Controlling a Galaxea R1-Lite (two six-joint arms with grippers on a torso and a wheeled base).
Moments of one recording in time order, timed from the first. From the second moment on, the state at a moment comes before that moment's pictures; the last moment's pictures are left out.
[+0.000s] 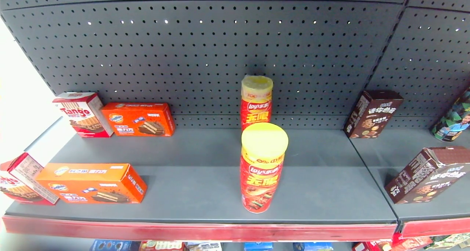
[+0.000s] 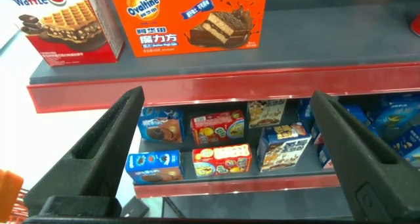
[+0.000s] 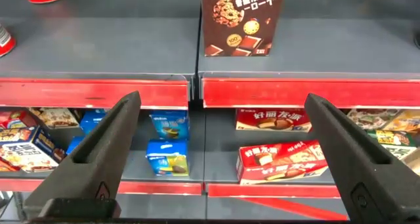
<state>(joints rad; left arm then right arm) 0.00 0.00 0.00 0.00 -0.05 0.03 0.01 0.00 0.00 0.00 0.00 0.00</state>
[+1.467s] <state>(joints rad) 0.00 0.00 0.00 0.00 -0.05 0.04 0.01 0.00 0.00 0.00 0.00 0.00</state>
